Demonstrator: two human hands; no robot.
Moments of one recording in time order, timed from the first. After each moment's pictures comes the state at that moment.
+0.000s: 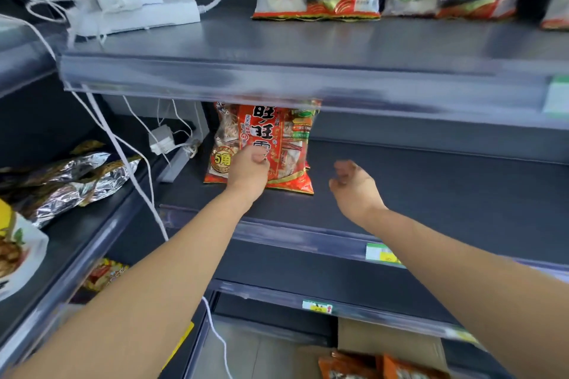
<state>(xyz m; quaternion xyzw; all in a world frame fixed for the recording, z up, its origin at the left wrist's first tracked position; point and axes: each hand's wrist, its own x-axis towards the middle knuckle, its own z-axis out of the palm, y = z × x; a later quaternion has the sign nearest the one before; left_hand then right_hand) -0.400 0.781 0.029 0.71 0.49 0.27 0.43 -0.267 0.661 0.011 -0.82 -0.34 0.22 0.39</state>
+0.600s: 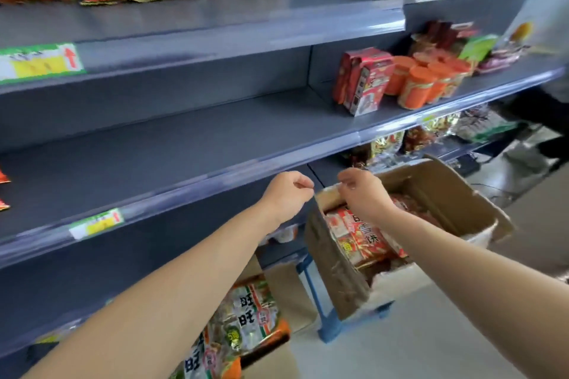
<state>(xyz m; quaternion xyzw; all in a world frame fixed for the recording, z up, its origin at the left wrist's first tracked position) -0.159 0.256 0.034 0.82 0.16 -0.08 0.54 -0.104 0.105 0.034 -0.93 -0.08 0.13 0.33</state>
